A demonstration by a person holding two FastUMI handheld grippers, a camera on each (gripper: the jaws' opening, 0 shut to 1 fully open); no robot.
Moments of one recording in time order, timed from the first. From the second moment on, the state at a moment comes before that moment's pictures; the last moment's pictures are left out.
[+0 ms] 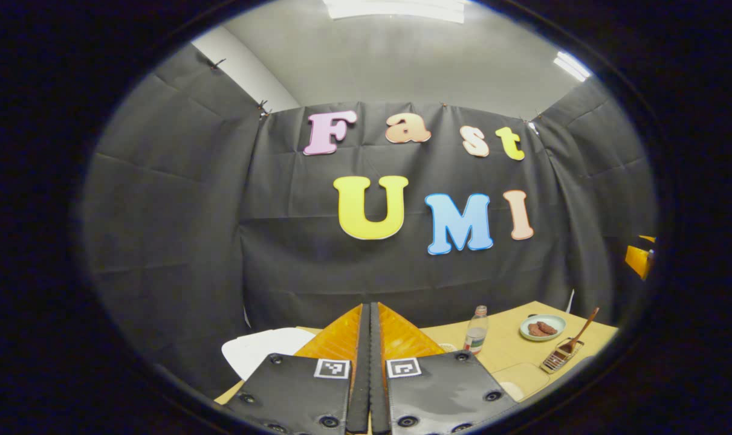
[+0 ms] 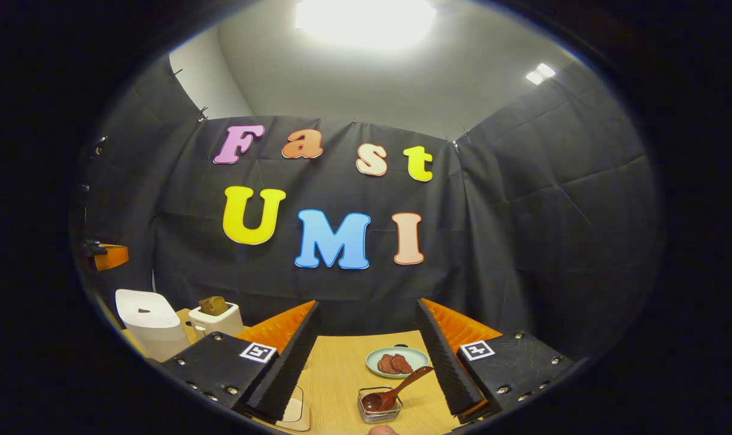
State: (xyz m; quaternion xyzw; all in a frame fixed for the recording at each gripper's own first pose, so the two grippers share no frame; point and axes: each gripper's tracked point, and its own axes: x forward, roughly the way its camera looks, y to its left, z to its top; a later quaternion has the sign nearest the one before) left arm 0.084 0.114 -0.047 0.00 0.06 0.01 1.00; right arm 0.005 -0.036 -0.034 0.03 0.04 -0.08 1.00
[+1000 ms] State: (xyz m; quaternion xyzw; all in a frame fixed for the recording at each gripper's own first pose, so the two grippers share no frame) left arm 0.132 0.201 -0.230 -0.02 0.21 0.05 0.98; right arm -0.015 -0.038 -0.051 -0.01 0.08 -0.15 0.99
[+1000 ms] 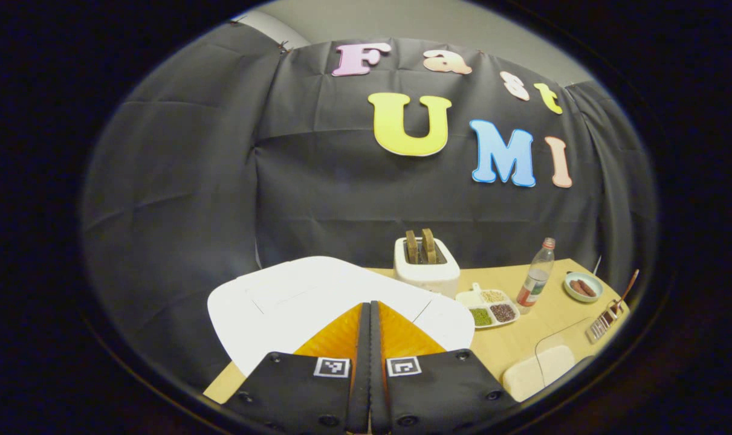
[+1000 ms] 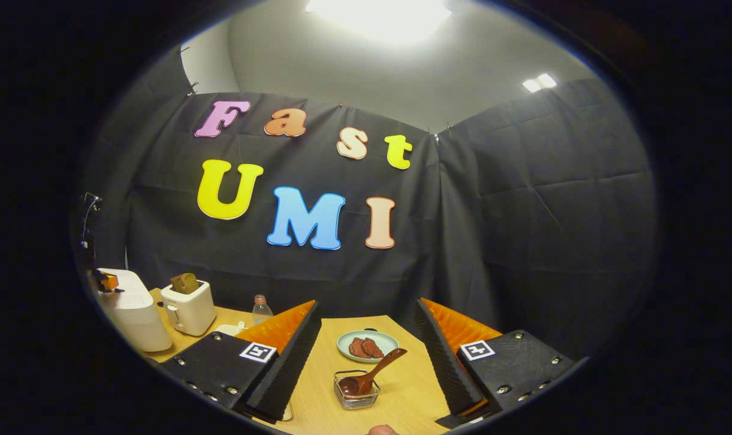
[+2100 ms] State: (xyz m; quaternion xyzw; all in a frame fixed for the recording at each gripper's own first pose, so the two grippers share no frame) left arm 0.138 0.236 -0.128 0.01 0.13 0.11 0.99; right arm -0.007 -0.048 -0.039 -0.01 0.05 -0.12 0.99
